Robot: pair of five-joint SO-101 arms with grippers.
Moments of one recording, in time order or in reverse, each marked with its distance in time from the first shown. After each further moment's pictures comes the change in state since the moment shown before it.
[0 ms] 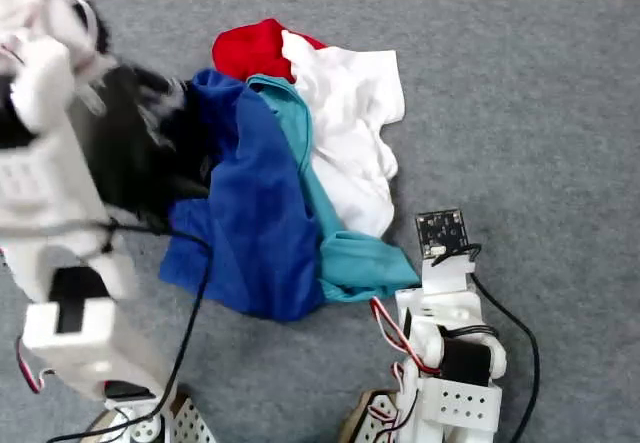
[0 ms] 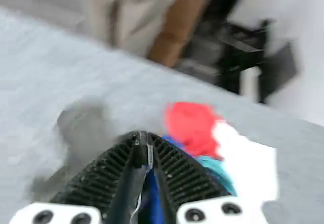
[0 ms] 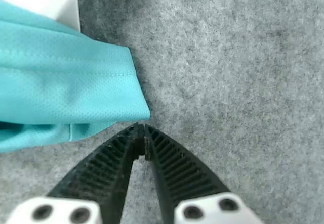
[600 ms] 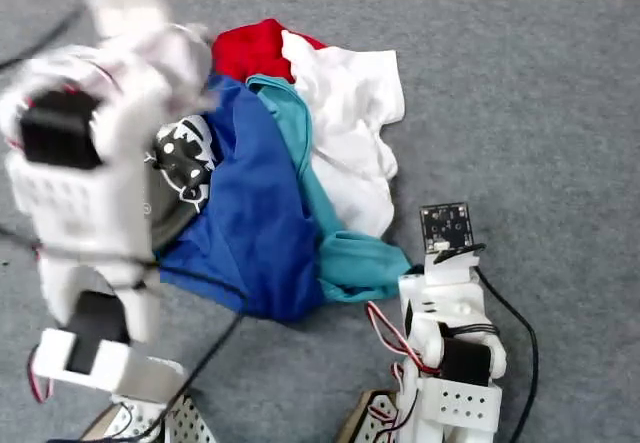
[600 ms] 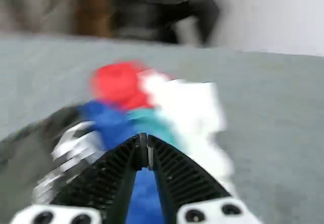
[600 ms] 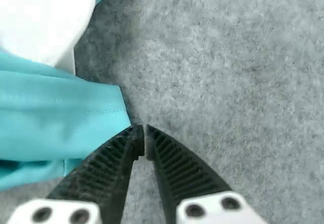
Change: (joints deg) left arm 8.1 -5.5 18.3 0.0 -0.4; right arm 0.0 0.0 0.0 -7.7 0.1
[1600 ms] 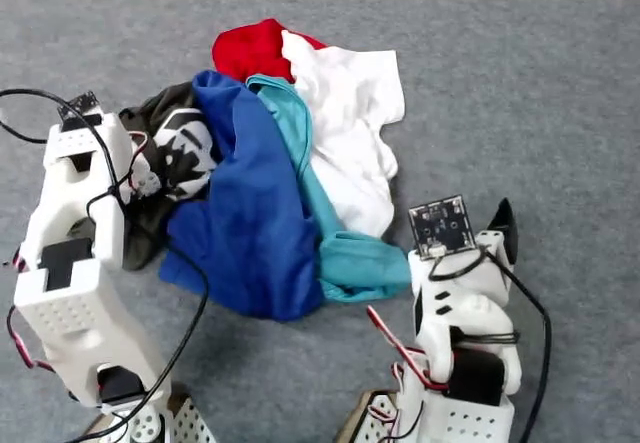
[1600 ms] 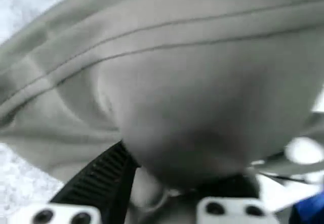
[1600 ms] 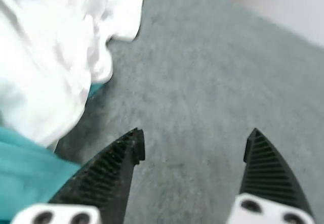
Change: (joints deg) left arm -21.5 24.1 59.1 -32.9 5.4; right arm 0.0 0.0 -13.5 -9.0 14.0
